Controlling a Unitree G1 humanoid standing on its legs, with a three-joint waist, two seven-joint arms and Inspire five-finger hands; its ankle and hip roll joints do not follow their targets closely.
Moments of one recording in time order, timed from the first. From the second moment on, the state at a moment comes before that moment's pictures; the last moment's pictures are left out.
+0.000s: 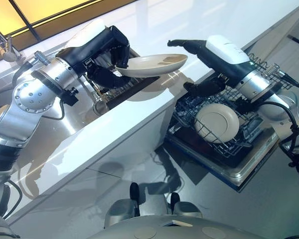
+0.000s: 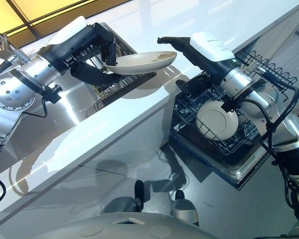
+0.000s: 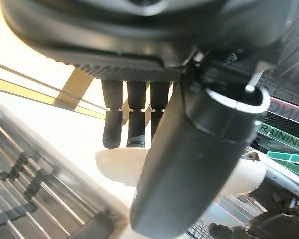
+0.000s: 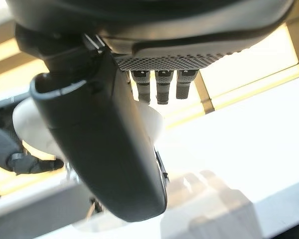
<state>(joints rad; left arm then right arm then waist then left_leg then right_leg) -0.53 1.04 -0.20 -0.19 -0.14 -0.10 -0.23 -0.51 -1.05 0.27 -0.19 -0.16 -0.18 0.21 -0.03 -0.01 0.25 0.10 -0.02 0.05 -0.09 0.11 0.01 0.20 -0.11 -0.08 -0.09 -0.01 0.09</state>
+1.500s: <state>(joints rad) -0.51 0.96 -0.28 -0.30 -0.22 -0.11 -0.30 -0.54 -0.85 0.41 -0.18 -0.26 -0.18 0.07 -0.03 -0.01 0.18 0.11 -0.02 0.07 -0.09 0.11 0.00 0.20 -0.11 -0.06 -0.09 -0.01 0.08</state>
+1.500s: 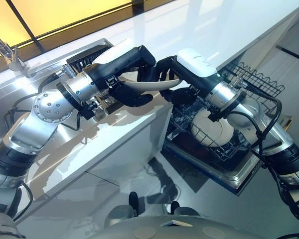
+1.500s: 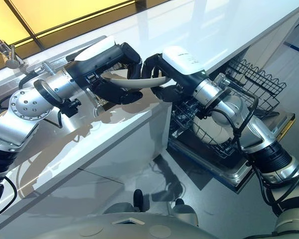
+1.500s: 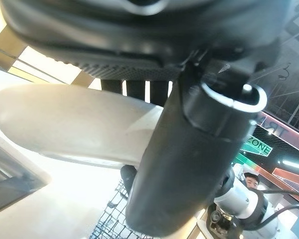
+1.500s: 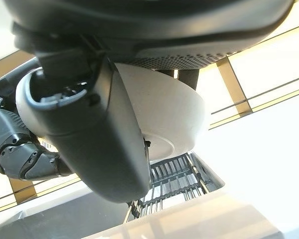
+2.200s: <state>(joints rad) -0.46 0.91 -0.26 -0.31 -0.14 -0.18 -0.20 -0.54 -0.85 0.40 -0.18 -0.28 -0.18 0.04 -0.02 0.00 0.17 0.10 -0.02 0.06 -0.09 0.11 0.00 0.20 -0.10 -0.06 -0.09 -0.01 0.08</state>
